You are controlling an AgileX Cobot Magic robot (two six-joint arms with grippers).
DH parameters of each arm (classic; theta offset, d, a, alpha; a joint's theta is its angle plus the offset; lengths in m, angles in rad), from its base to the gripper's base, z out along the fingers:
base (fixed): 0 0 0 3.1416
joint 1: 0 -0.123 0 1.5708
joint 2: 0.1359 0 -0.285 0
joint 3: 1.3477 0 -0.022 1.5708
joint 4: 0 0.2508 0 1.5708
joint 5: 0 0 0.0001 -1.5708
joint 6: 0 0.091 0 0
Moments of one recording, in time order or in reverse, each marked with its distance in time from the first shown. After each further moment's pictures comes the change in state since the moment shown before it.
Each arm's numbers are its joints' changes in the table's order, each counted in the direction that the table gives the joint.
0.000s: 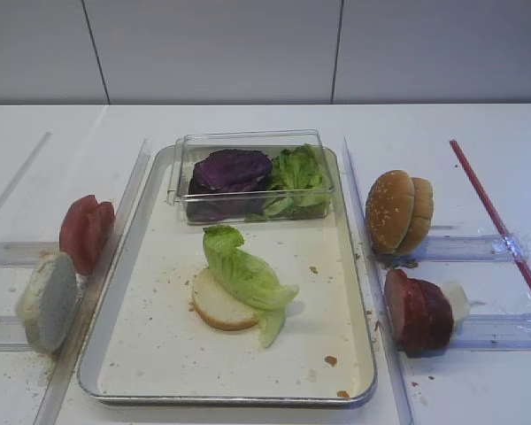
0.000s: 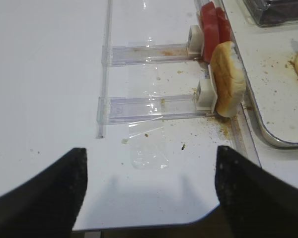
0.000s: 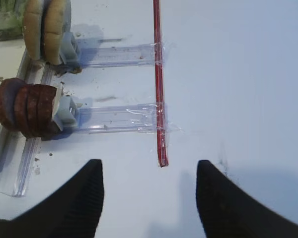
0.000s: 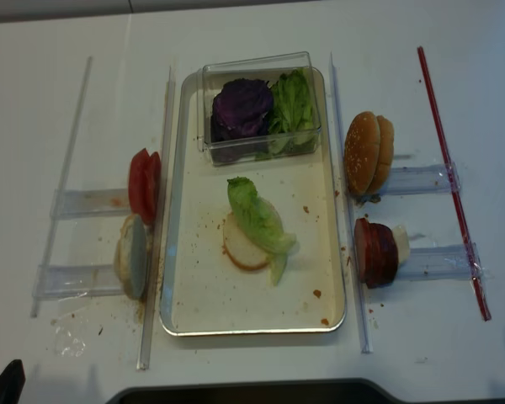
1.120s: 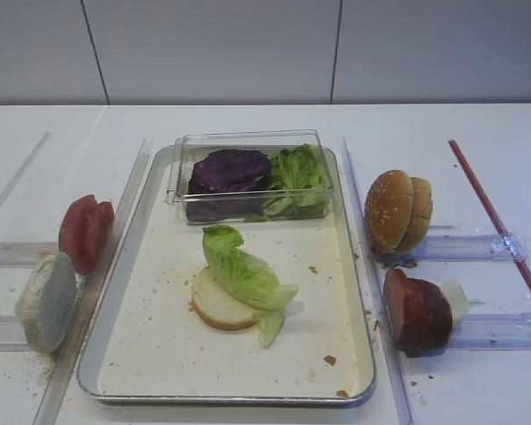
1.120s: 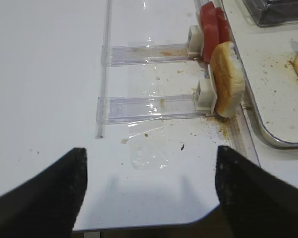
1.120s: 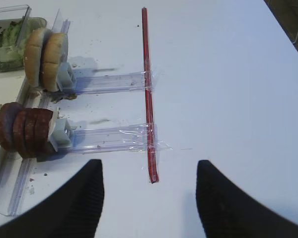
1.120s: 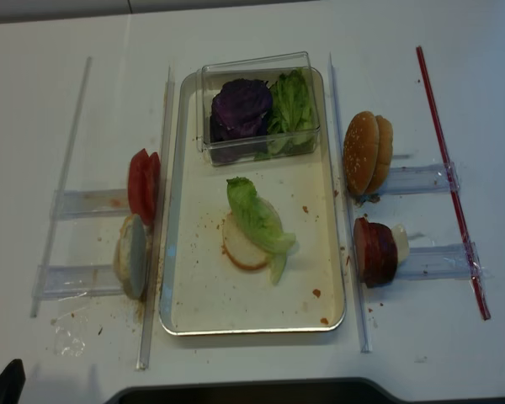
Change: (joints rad) left arm 0.000 0.000 0.000 0.000 0.000 -0.001; right arm 0.000 -0.123 0.000 -0.043 -0.006 0.037
